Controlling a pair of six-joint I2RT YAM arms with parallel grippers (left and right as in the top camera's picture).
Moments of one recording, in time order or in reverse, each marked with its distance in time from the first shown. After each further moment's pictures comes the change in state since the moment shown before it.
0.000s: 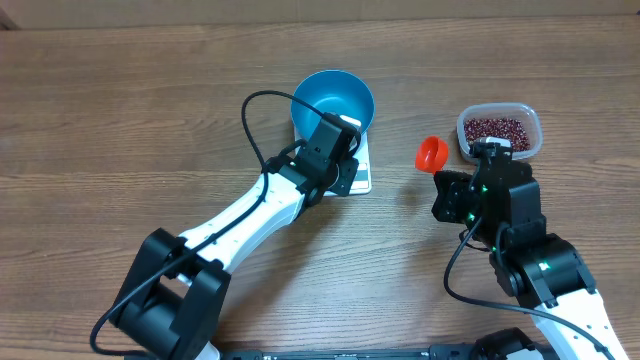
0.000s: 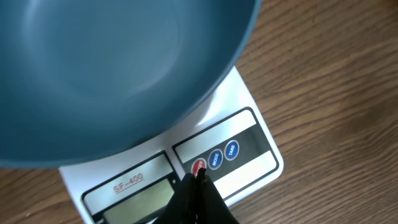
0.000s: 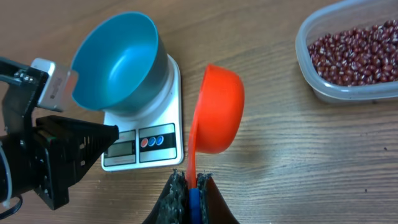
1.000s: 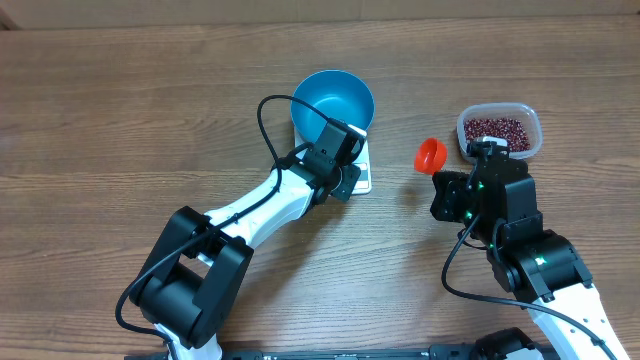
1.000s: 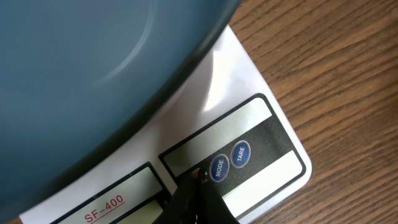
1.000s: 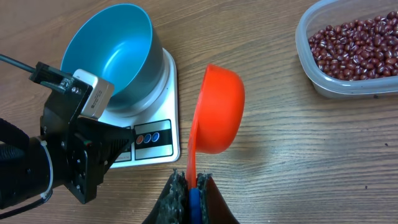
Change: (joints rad) left arm 0.000 0.108 0.000 0.051 0.018 0.077; right arm 0.000 0.023 0.000 0.001 0.000 0.000
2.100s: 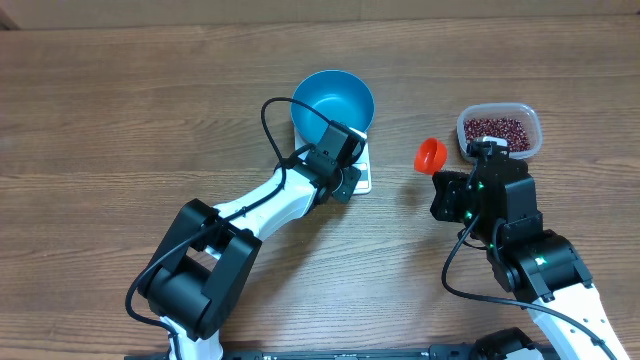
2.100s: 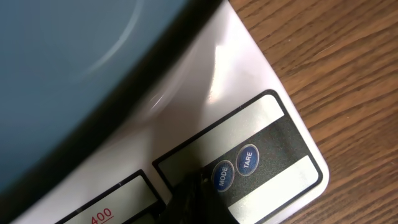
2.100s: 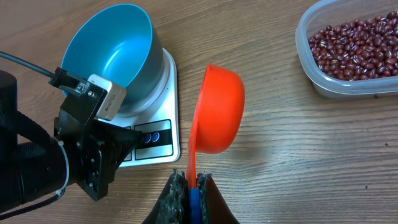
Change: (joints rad) left arm 0.000 0.045 0.000 0.022 0.000 0.002; right arm 0.000 0.000 0.000 0.000 0.000 0.000
